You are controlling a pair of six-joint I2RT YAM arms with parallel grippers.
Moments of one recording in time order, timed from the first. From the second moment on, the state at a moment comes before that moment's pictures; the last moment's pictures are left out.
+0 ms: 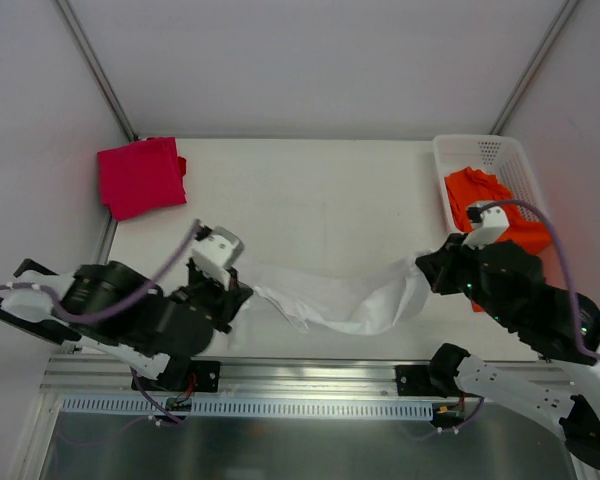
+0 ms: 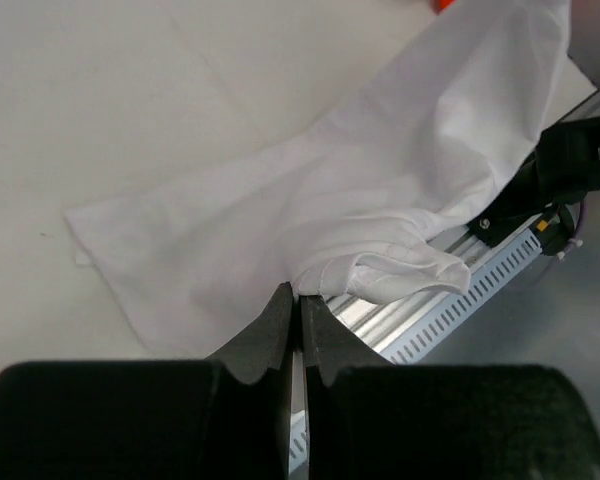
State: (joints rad) left arm -1.86 1.08 1.61 -1.43 -0.95 -0.91; right arm 0.89 0.67 1.23 -1.10 0.42 0.57
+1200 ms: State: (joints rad) left arm -1.86 0.68 2.06 -0.79 0.07 0.36; right arm 0.89 0.75 1.54 -0.33 -0.34 0.05
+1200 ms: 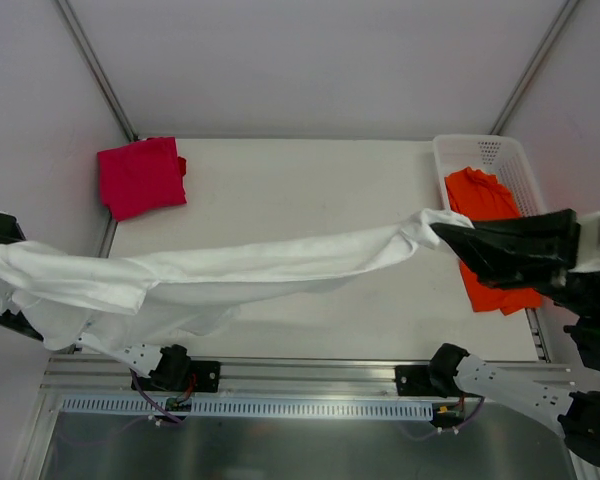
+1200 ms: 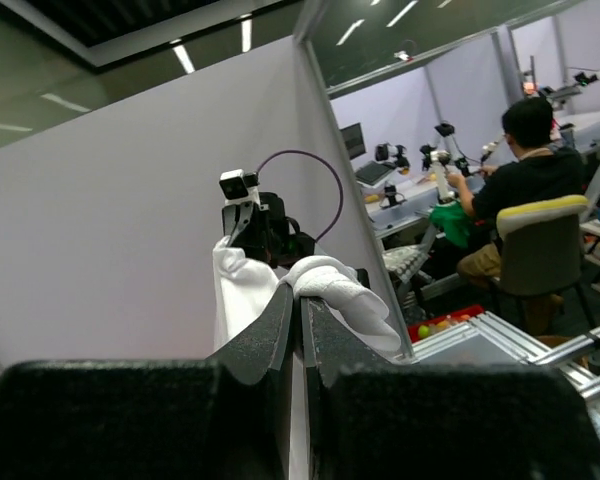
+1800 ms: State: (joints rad) left arm -1.86 0.65 1.80 -0.73 0.03 0.38; right arm 0.89 0.42 1.25 -0.16 -0.27 -0.02
